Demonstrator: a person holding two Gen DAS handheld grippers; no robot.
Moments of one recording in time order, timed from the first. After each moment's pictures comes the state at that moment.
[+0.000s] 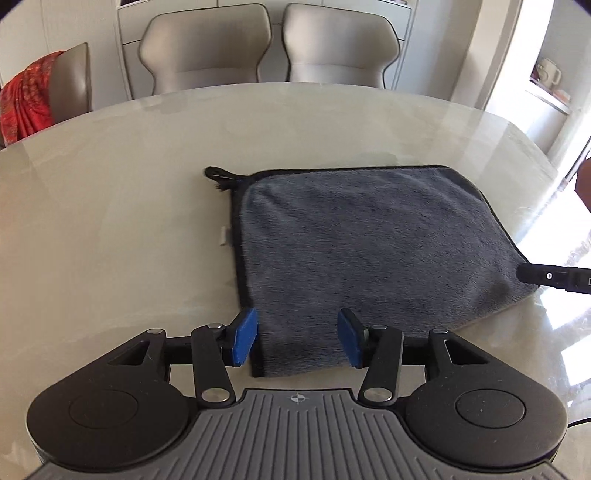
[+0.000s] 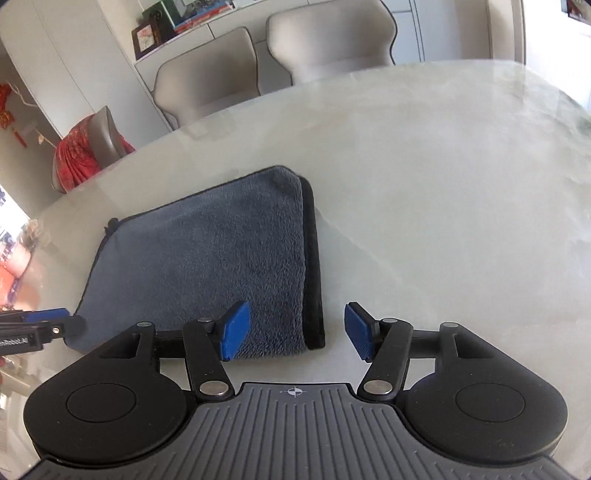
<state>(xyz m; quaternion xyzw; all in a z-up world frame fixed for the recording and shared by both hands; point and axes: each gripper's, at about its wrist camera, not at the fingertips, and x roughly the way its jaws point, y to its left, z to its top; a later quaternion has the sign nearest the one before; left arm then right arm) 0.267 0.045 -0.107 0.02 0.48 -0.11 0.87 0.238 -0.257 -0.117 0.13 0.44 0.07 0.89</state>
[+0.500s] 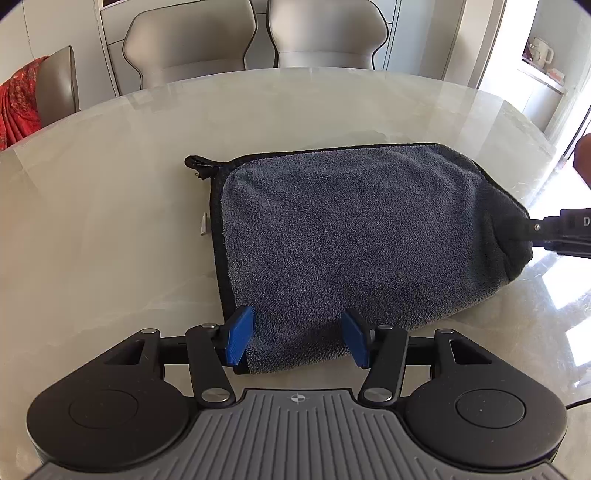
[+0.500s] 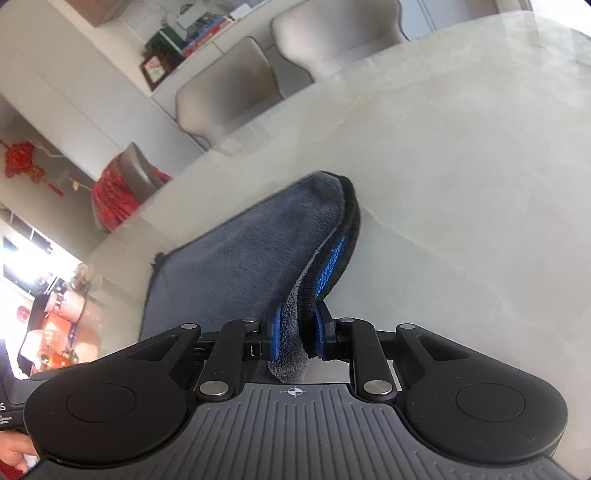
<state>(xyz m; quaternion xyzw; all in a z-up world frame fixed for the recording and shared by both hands) 0.271 0.041 -0.117 0.04 0.48 -0.12 0.87 0.262 -0.259 -0.115 0.24 0.42 0.13 0.87</state>
